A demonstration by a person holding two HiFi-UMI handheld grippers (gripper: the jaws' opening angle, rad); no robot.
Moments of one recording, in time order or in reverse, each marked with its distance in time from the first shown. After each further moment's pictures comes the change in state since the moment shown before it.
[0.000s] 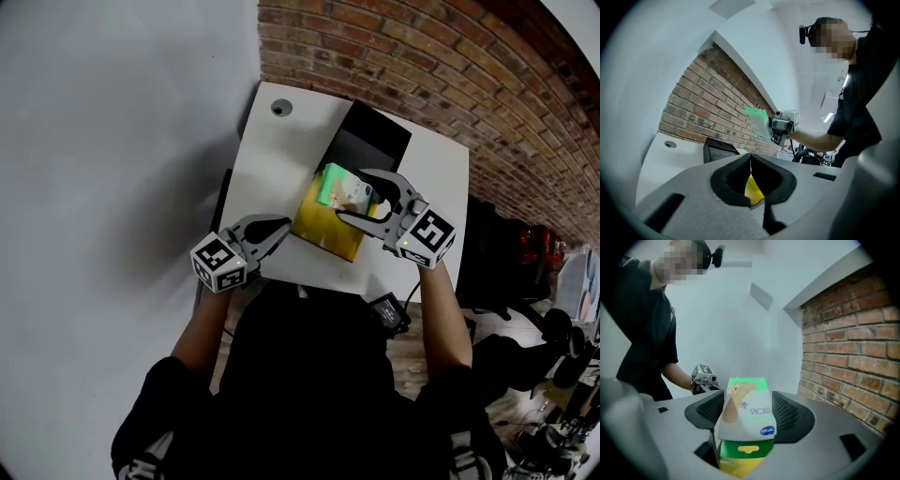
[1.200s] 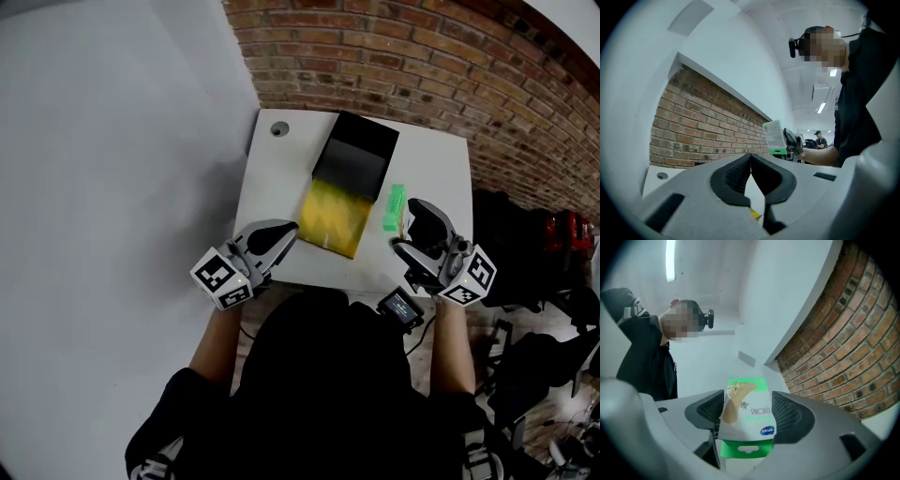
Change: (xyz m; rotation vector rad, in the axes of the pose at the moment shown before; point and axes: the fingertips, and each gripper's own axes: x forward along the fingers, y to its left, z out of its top) left arm 0.016 -0.103 0.087 0.200 -0.070 0.001; right arm -0.194 0.046 0.040 0.273 -0.662 -0.108
